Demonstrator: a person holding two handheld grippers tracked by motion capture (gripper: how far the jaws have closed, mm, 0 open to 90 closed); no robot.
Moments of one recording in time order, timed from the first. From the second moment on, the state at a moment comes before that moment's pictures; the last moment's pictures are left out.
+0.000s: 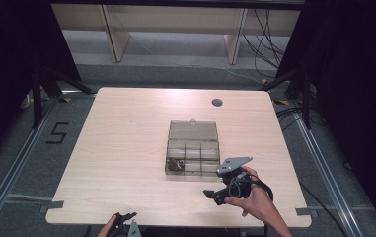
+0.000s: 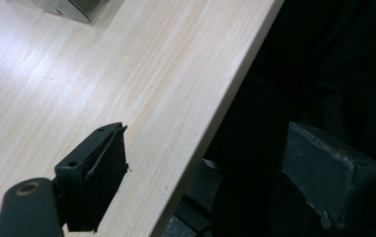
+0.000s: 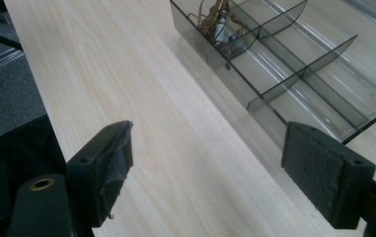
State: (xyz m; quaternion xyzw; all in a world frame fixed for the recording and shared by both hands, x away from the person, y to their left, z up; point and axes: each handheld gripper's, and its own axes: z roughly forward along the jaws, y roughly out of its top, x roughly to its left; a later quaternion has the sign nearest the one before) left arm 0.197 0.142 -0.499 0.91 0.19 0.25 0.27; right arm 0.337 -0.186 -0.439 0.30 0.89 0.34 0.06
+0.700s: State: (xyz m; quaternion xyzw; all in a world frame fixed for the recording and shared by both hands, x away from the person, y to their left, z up) left arm 0.195 0.143 -0.496 0.91 0.19 0.26 0.28; right arm 0.320 -0.199 -0.453 0.30 0.88 0.35 0.07
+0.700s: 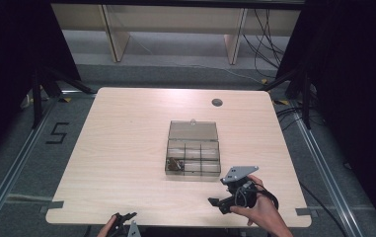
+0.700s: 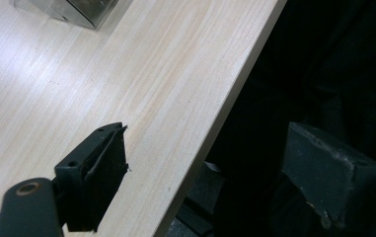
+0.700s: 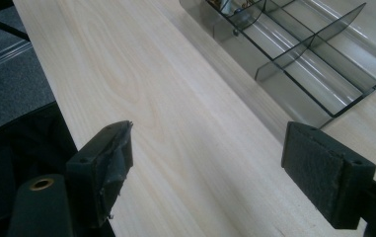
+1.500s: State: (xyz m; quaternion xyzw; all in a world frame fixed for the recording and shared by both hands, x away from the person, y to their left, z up) left arm 0.195 0.141 -0.498 0.91 0.19 0.26 0.27; right arm 0.309 -0.206 -0.464 0.29 0.89 0.35 0.07
